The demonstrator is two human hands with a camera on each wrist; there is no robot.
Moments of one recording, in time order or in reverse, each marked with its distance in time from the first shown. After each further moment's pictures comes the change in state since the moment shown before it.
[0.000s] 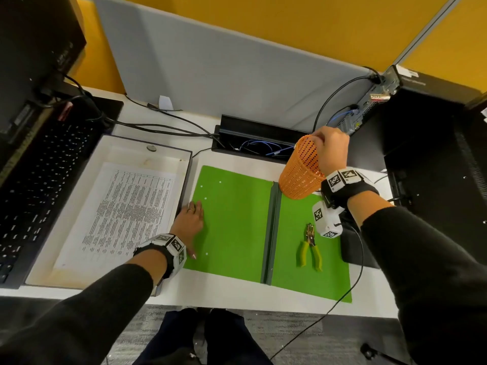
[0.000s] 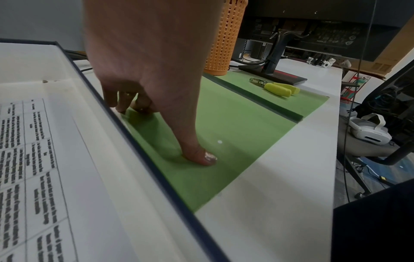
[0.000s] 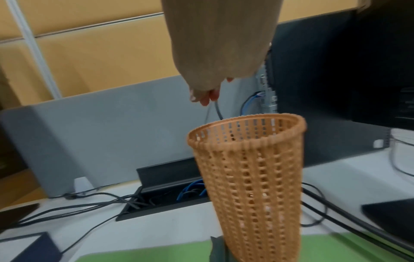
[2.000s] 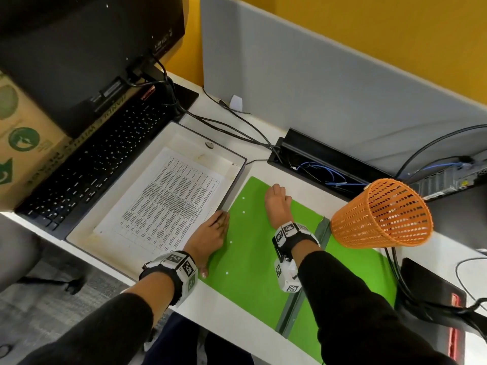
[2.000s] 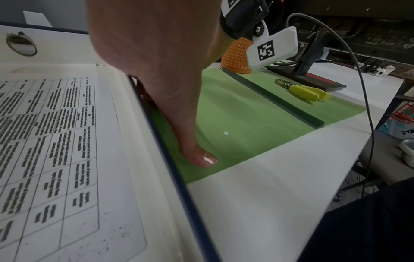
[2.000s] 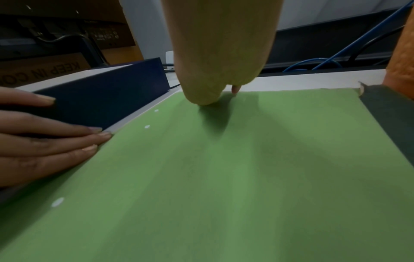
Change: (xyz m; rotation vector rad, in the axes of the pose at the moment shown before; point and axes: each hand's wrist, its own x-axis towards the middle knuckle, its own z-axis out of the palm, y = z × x) left_hand -0.016 -0.003 0.013 0.165 0.000 -0.058; right_hand -0.079 -0.087 0.223 -0.242 -0.650 -0.412
